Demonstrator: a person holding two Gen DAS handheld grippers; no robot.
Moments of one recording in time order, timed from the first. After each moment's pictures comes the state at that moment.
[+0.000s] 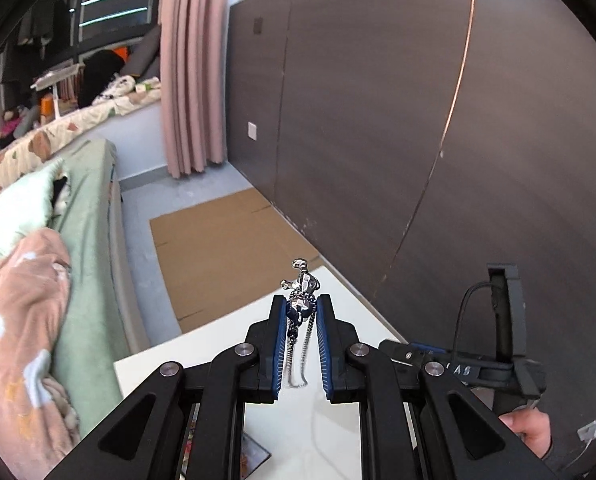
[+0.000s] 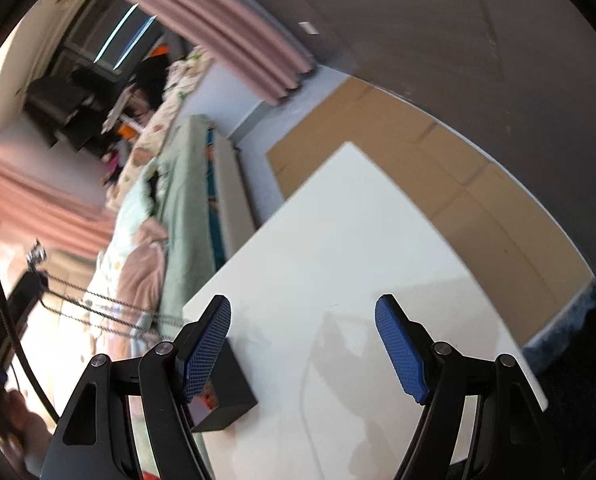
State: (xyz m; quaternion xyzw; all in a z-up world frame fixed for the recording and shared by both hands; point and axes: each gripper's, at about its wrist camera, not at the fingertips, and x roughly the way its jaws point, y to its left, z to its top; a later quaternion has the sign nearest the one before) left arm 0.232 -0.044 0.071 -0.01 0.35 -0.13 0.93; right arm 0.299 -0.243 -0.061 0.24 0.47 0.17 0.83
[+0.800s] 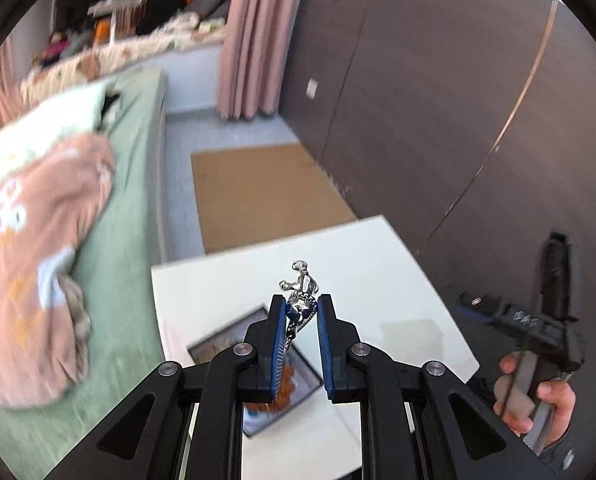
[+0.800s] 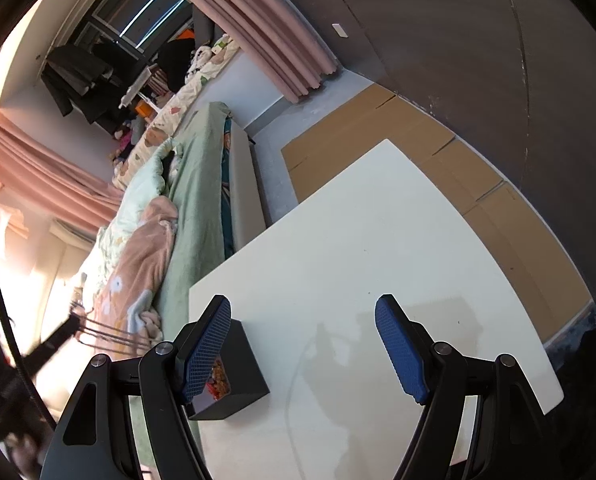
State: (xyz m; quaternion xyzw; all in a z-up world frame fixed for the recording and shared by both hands) left arm 0.212 0.043 0.009 -0.09 0.43 -0.06 0.90; right arm 0.281 -0.221 -0.054 0.21 0.46 0.18 0.84
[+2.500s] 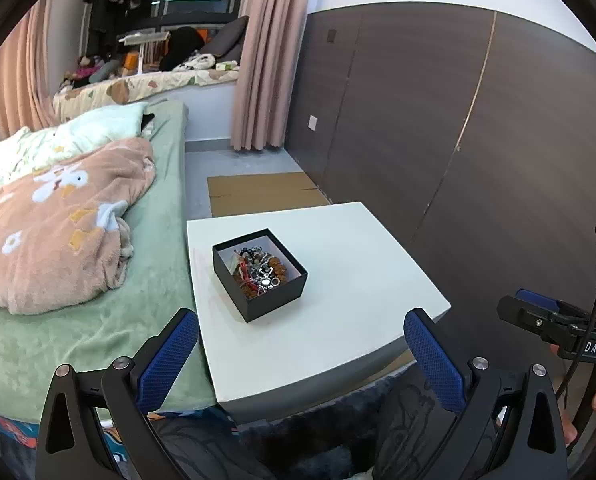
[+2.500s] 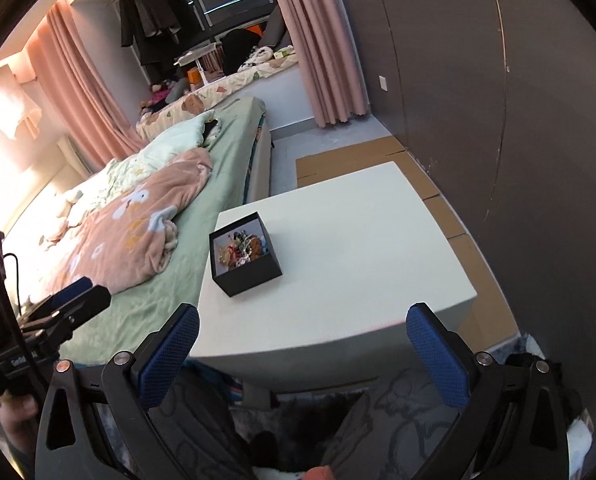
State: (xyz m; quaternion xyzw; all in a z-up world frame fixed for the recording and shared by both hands) left arm 0.003 0.022 0.018 -0.08 0.34 -0.04 0.94; right arm 0.052 -0.206 0.023 0.03 0.39 0.19 0.90
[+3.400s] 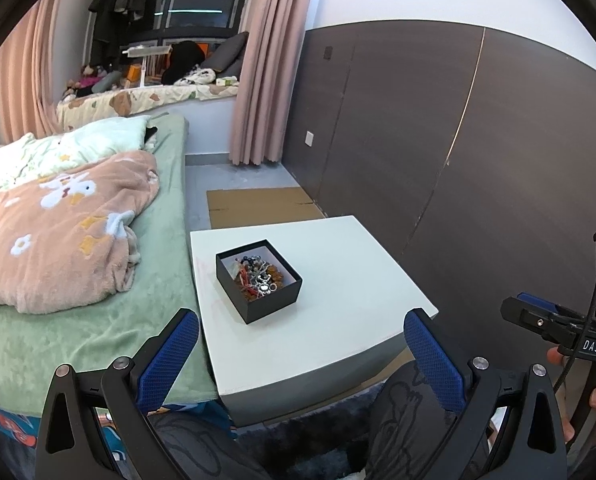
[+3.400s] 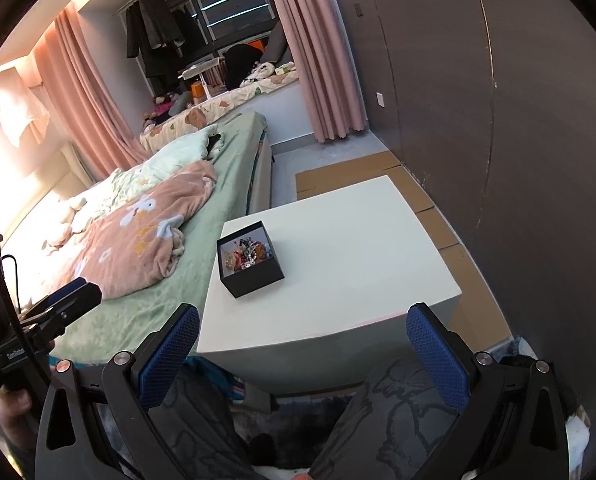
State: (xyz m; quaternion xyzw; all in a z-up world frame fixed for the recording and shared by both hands) left arm -0.026 0.022 0.036 -0.09 0.31 -0.04 0.94; right arm 0.019 -0.212 0.037 0.04 0.36 0.19 0.91
